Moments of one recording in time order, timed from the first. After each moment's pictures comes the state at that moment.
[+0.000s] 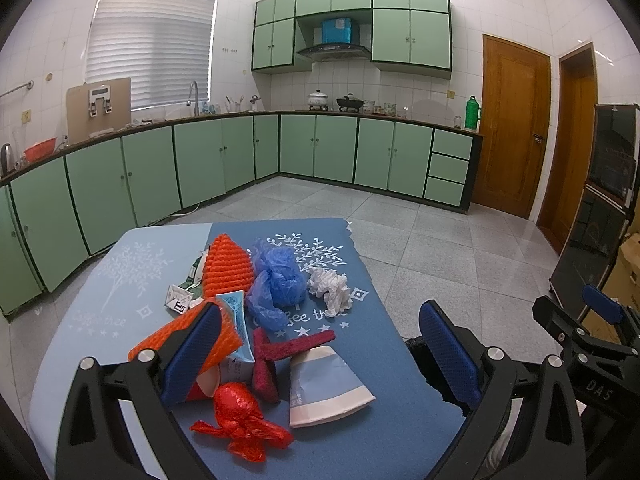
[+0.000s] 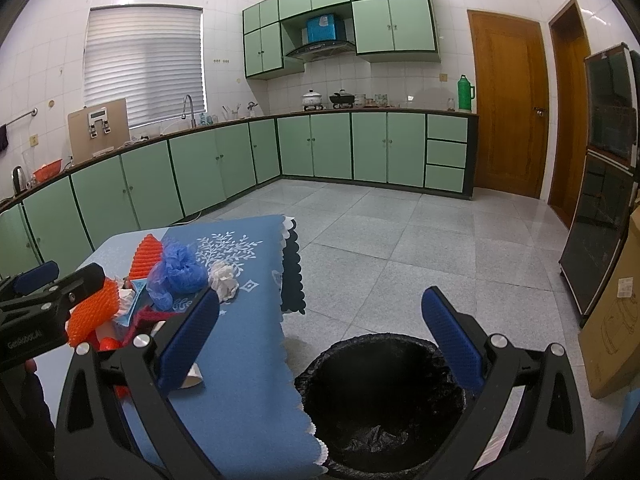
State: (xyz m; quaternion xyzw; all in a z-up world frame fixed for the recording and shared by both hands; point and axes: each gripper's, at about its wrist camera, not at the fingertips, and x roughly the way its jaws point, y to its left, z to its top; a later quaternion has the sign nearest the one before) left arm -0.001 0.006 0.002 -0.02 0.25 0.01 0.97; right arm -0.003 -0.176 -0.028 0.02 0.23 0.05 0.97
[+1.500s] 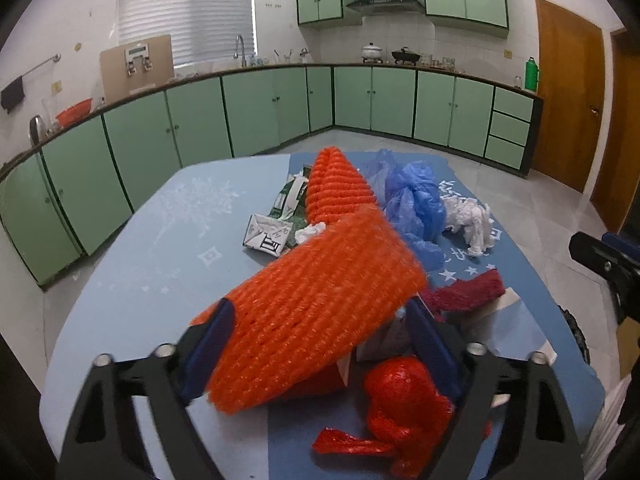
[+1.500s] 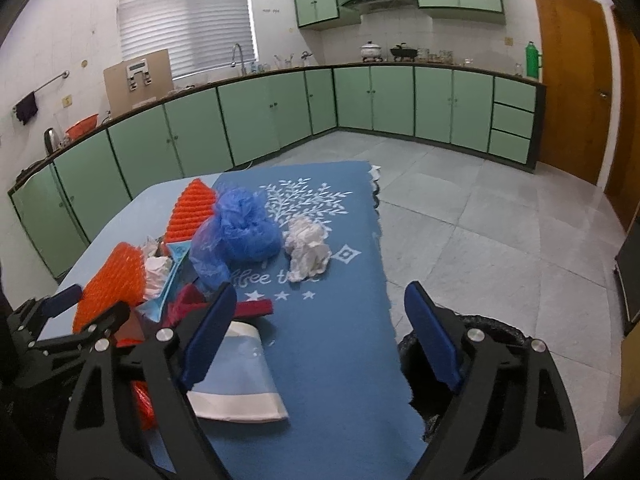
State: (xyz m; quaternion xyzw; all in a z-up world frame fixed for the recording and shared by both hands) left arm 0.040 0.117 -0.087 -0.02 0.33 0.10 0.94; right arm 0.079 -0.071 -0.081 0.00 0.31 0.16 0.94
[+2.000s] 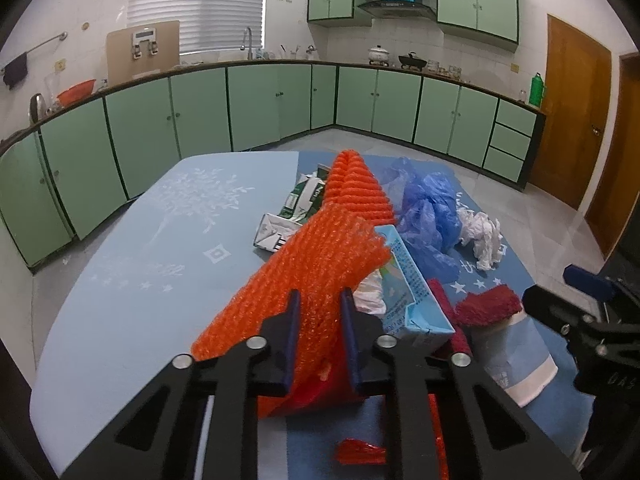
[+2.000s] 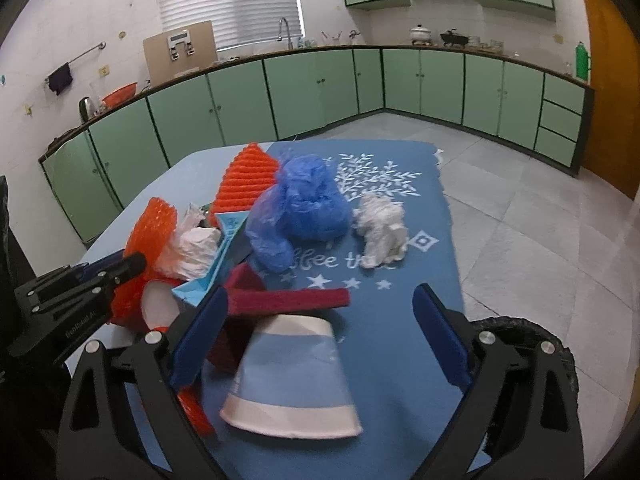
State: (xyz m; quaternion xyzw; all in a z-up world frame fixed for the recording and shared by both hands) left arm 0.040 0.140 -0.084 -0.05 0.33 0.10 0.94; right arm 0.089 -0.021 -0.099 -0.03 0.34 0.24 0.91
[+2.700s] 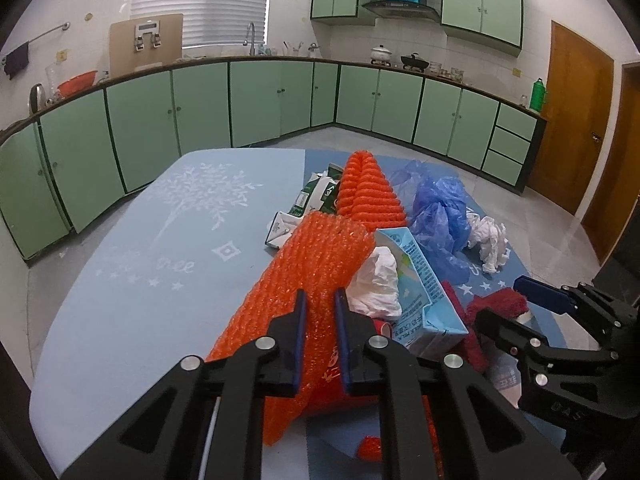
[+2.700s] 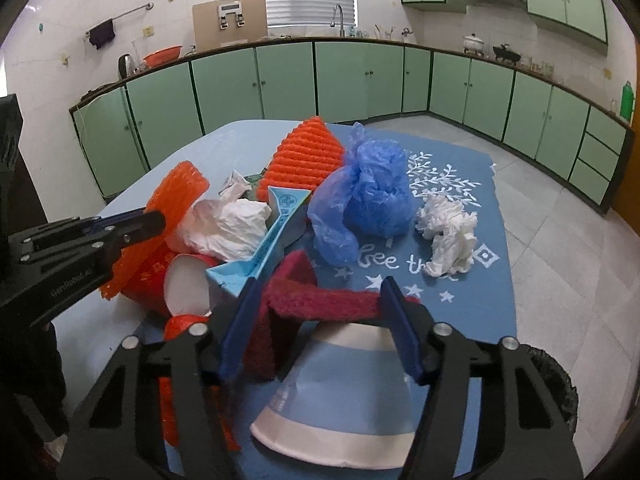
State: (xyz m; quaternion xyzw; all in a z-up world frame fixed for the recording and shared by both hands) left arm 0.040 0.157 -0.084 -0.07 0.33 0.09 0.94; right arm 0.090 0.021 -0.116 -0.10 0.33 0.30 0.89
